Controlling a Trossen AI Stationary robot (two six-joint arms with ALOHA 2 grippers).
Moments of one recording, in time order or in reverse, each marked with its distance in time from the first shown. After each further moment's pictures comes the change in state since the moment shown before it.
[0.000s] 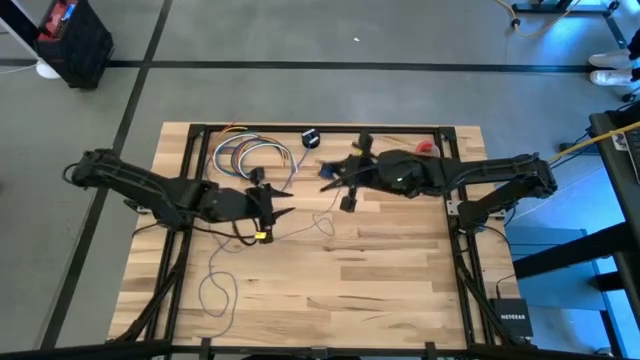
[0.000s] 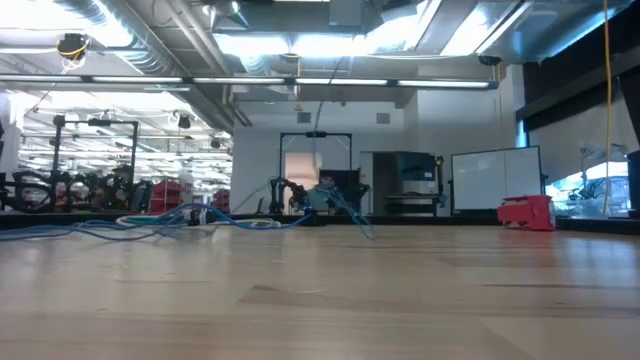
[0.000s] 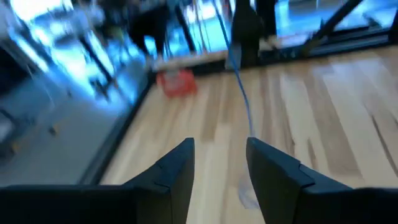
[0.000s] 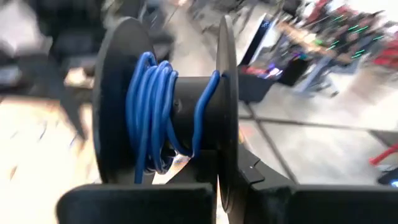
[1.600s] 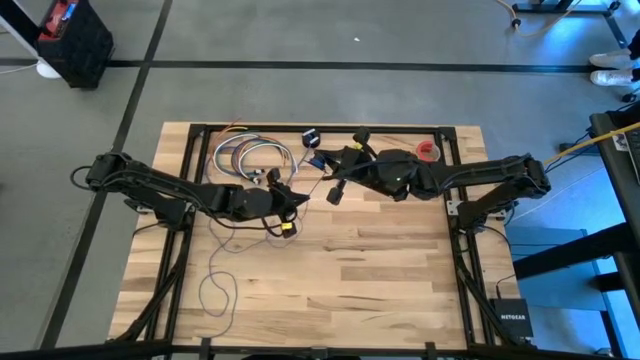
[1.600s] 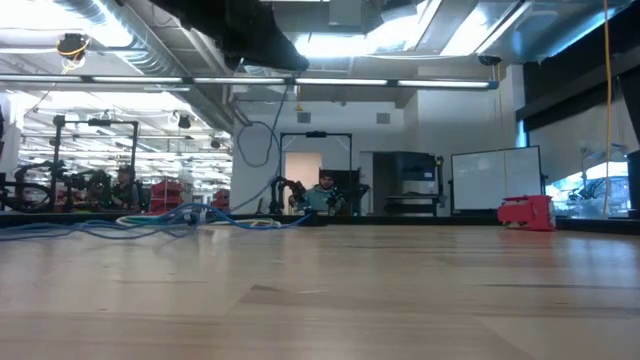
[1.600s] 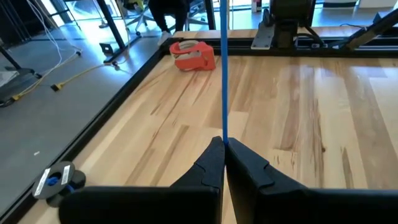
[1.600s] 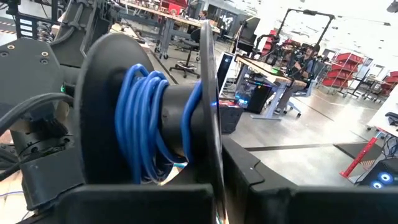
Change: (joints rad) left arm 0.125 0.192 -0.117 0.226 0.050 -0.190; right arm 0.001 0.037 -0.002 0.298 0.138 -0.039
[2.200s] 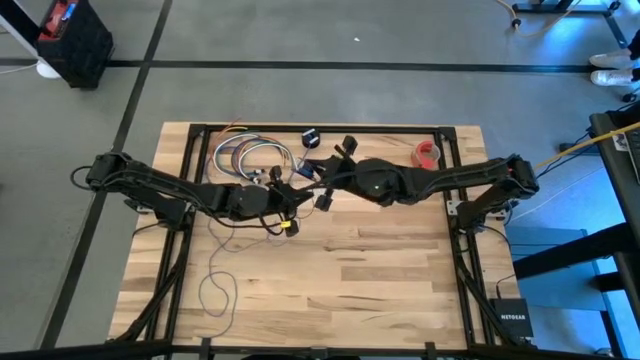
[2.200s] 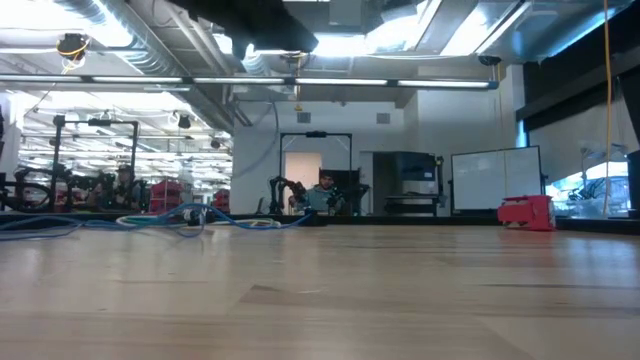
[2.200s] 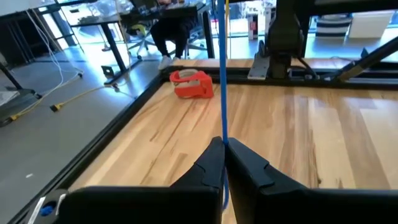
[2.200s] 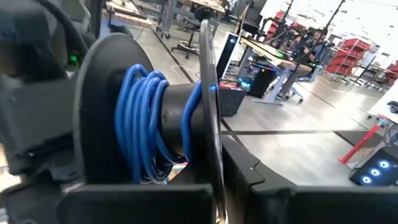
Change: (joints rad) left arm 0.000 0.000 0.001 0.120 0.002 0.045; right arm 0.000 0.093 -0.002 0.002 0.008 0.020
